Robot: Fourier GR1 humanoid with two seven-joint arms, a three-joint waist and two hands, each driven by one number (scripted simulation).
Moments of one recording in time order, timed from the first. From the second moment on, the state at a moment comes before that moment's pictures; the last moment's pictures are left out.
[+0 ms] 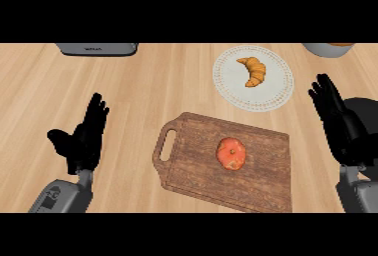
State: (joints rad) left arm -0.18 0.29 -0.25 -1.36 0.36 0.42 -0.06; right arm -0.16 -0.35 0.04 -1.57 -0.21 -0.10 0.03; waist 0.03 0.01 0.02
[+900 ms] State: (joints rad) left arm -0.28 0.43 -0.21 -1.41 0.31 0.32 -0.01; right arm -0.31 -0.55 0.16 -1.29 -0.01 0.34 -0.62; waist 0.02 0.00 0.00
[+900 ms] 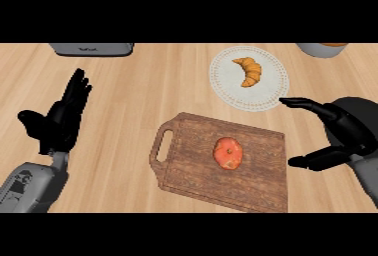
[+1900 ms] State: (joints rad) left arm -0.25 0.41 -0.13 -1.43 0.27 0.26 0.03; right arm -0.63 -0.63 0.17 -1.49 0.16 0.60 -0.23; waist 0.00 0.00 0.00
